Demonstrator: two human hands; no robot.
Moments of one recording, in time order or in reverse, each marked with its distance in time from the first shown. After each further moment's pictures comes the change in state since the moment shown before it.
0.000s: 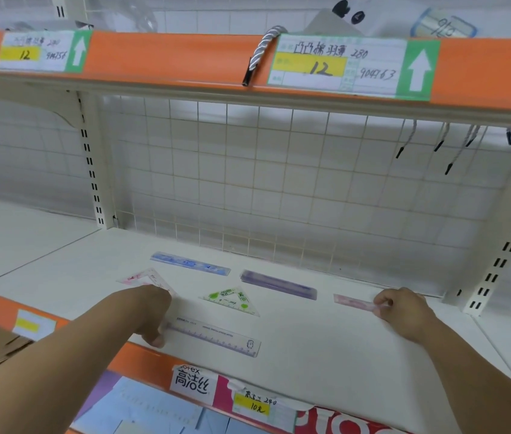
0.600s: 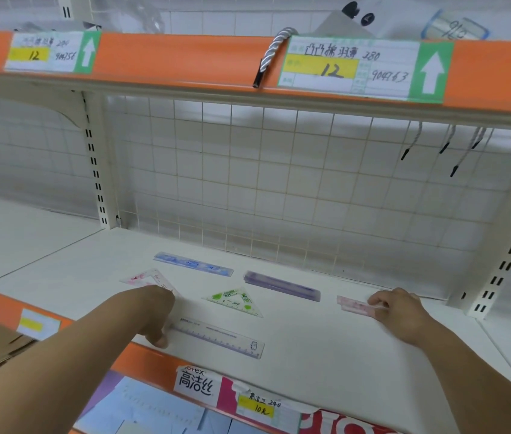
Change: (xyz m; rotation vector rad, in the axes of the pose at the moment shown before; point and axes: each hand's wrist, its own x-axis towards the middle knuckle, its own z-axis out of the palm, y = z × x) left_hand 0.006 -0.002 0.001 -0.008 0.000 0.018; right_hand 0.002 -0.009 0.005 -0.038 -0.041 -0.055
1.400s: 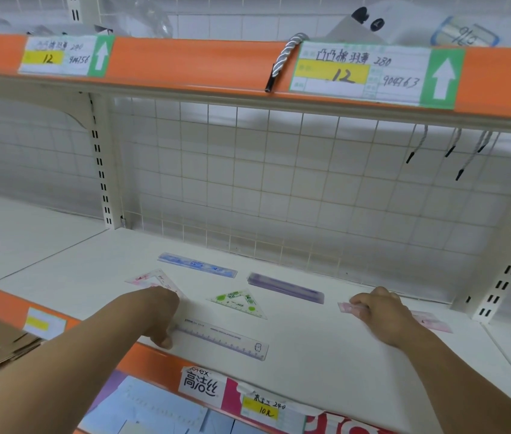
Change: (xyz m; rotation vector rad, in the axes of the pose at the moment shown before) left_hand -0.004 0.001 0.000 -0.026 0.004 -0.011; right_hand -0.012 -0.039 0.005 -0.062 -0.043 -0.092
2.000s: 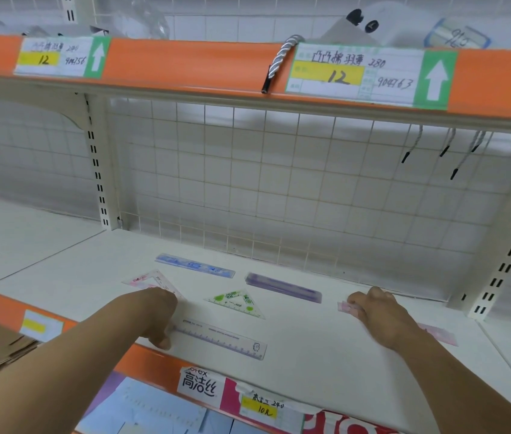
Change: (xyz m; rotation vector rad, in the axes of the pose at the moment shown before) left_hand -0.002 0.001 -0.001 -0.001 -0.006 0.012; right_hand -0.006 -0.001 0.001 -0.092 0.001 -0.055
